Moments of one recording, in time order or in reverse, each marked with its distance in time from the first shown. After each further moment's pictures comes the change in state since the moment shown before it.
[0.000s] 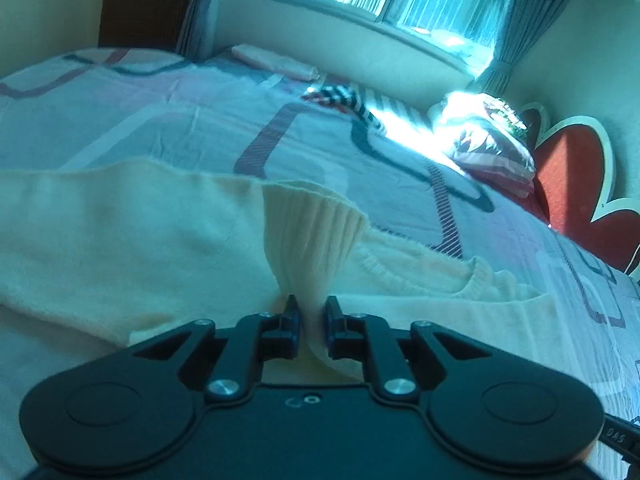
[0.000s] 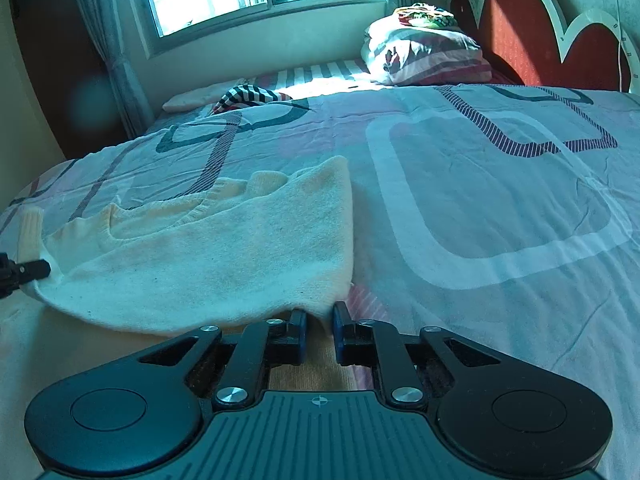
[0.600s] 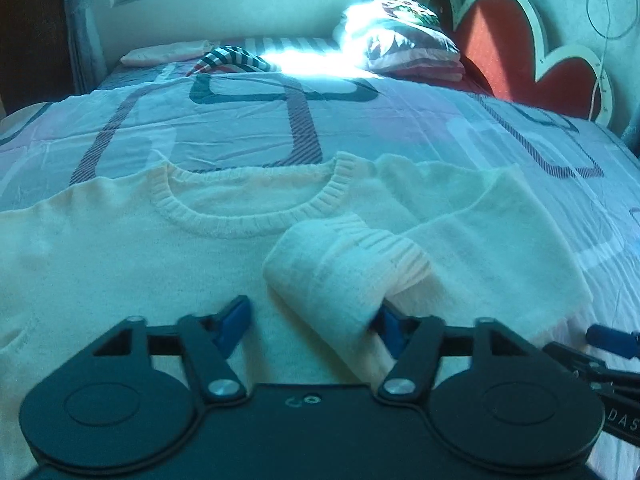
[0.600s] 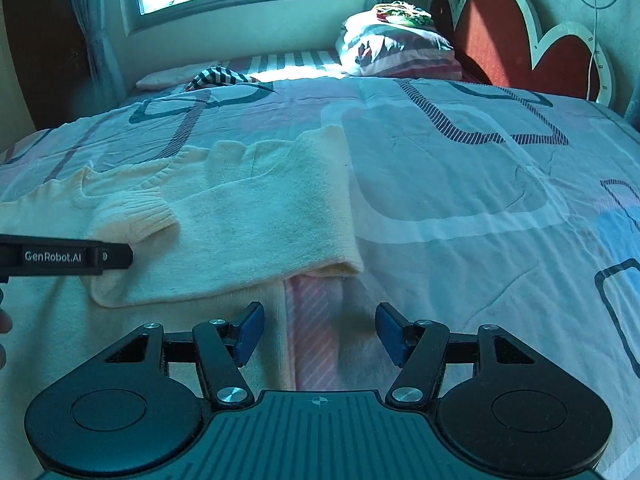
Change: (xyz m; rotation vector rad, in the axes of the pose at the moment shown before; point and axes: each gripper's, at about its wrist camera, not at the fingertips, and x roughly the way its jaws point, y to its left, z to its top) left arm 0.024 -0.121 -0.042 0.386 0.113 -0.055; right arm -0.021 -0.017 -0.022 -0.038 0.036 -0.095
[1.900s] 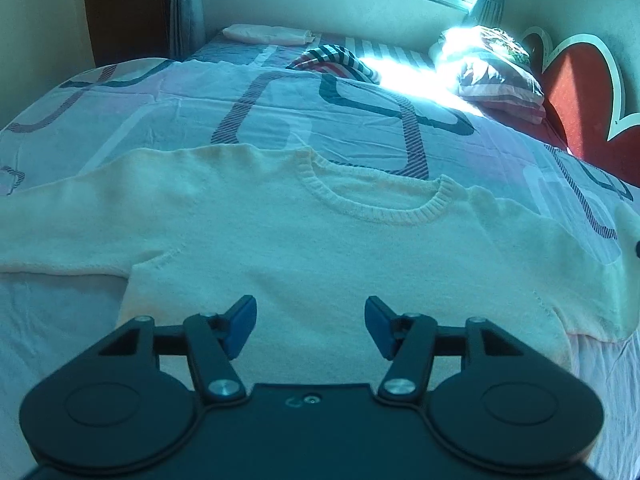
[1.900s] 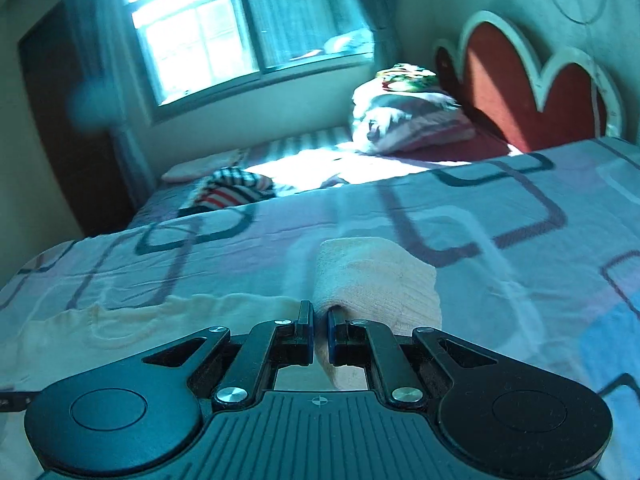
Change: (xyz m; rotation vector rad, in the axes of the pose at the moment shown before) left arm -0.072 0.049 -0.014 -0.216 0.017 0.174; right arm -0.035 -0.044 0.086 -0.003 -0.197 0.202
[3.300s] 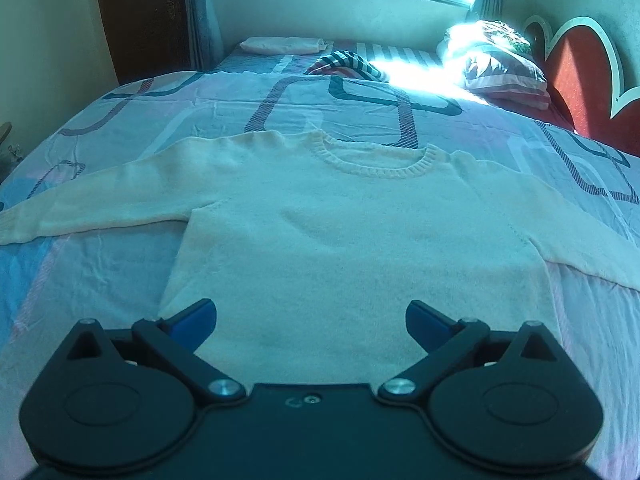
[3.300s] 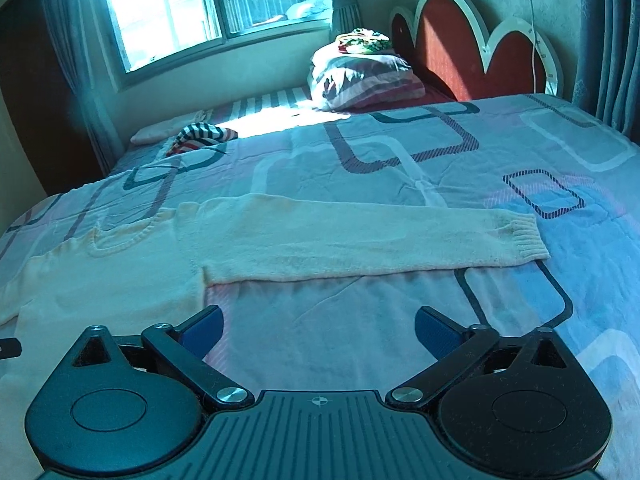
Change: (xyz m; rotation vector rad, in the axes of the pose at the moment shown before) left arm -0.072 -0.022 -0.059 0.050 -0.021 0.101; right arm -0.112 -0.052 -0.072 0.123 0.123 -0.209
